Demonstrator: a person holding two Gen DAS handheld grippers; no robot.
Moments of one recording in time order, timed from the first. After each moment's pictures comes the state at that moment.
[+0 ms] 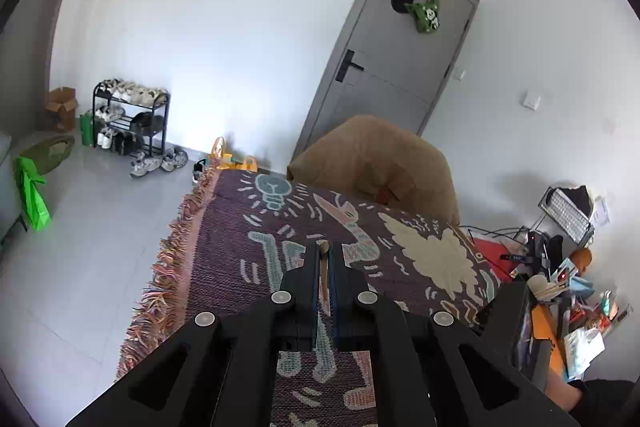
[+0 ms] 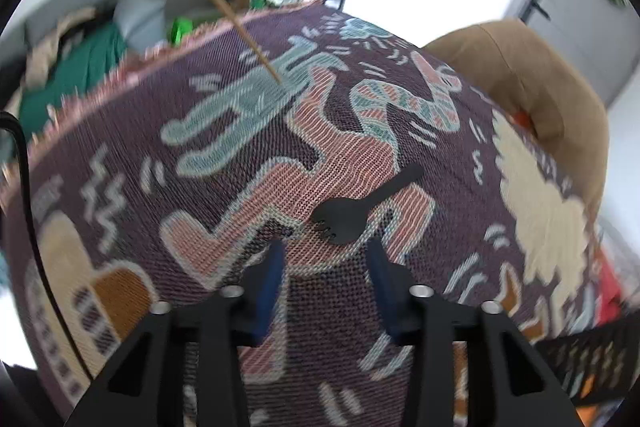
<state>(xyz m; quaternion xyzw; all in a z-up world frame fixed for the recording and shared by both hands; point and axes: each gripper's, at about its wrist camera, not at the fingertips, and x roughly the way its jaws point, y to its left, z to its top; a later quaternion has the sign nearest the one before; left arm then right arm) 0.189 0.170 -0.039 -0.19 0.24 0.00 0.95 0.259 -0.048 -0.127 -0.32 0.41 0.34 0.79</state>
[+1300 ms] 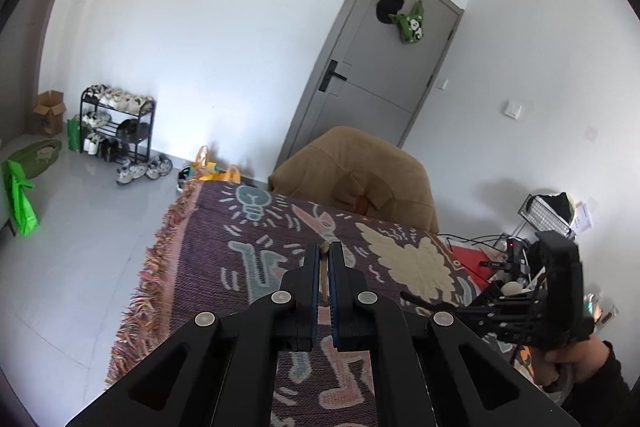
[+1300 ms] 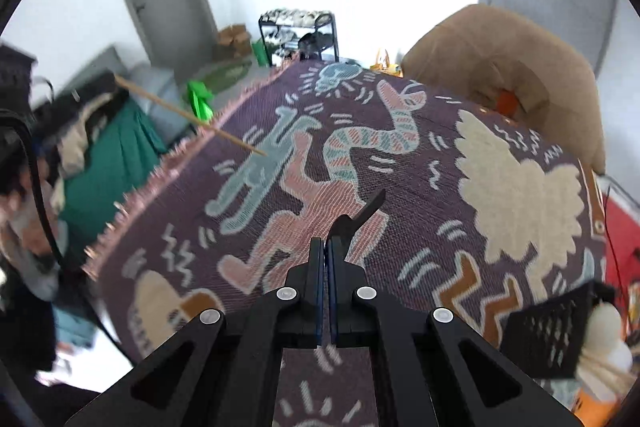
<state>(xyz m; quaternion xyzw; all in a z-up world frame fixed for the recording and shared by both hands) 0.182 0.157 -0.018 -0.20 0.22 -0.04 0.96 0.282 -0.138 -0.015 -0.11 0.45 0.38 0.80</state>
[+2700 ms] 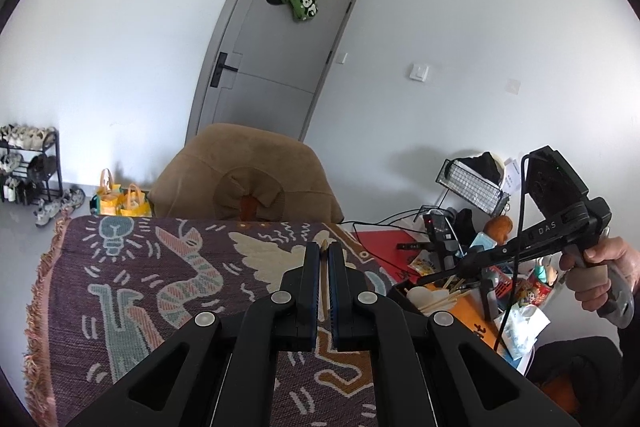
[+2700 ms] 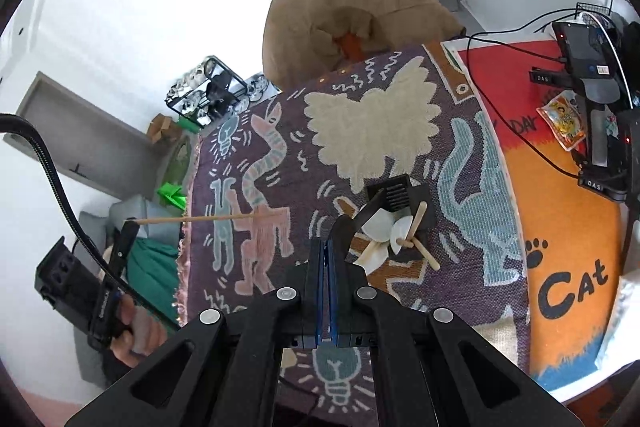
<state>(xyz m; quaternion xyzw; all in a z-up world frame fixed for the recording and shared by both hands) 0.246 0.014 0.028 -0.14 0.21 -0.19 0.95 0.337 -0.328 0.063 0.15 0.57 0.21 0.78</state>
